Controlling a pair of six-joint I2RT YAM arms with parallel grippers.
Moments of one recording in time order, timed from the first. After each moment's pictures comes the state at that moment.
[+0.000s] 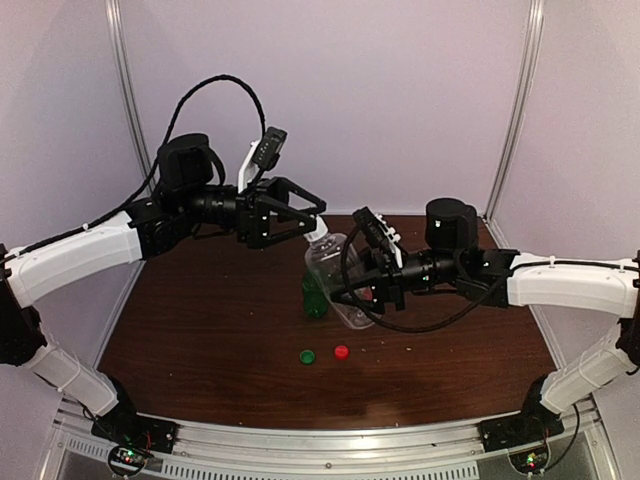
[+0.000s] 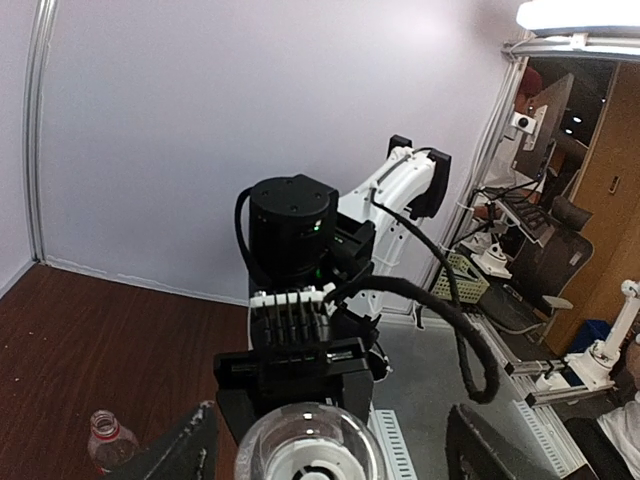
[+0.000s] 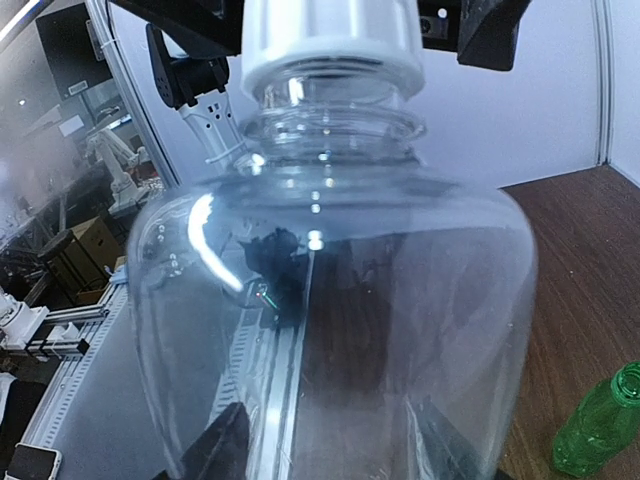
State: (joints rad) left arm -0.77 1.43 1.27 0.15 0.97 -0.27; right arm 0.85 1.37 0.95 0.22 -0.79 0.12
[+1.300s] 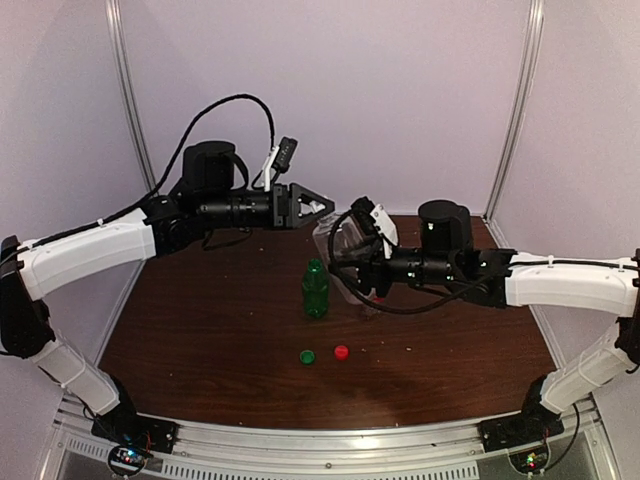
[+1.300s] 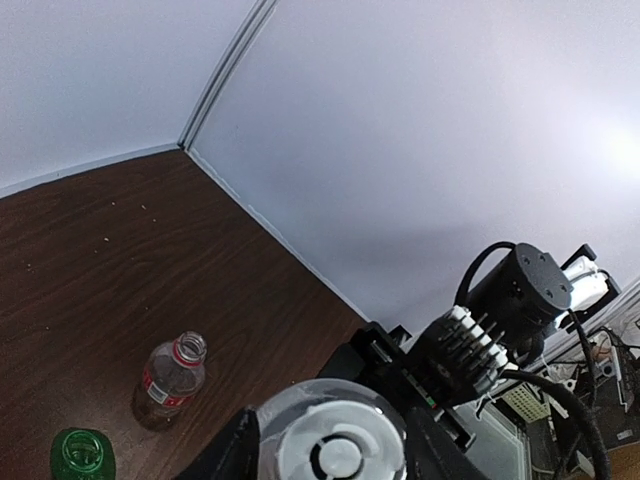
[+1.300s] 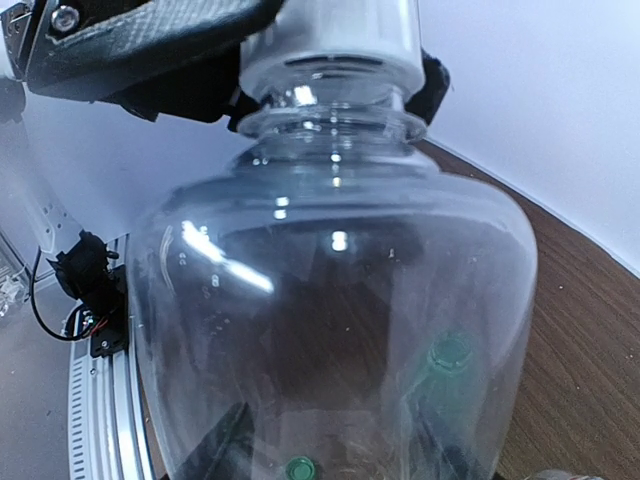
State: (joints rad) left arm -0.81 1.50 1.32 0.00 0.48 -0.55; right arm 0.88 1.38 0.97 0.15 -0.26 0.09
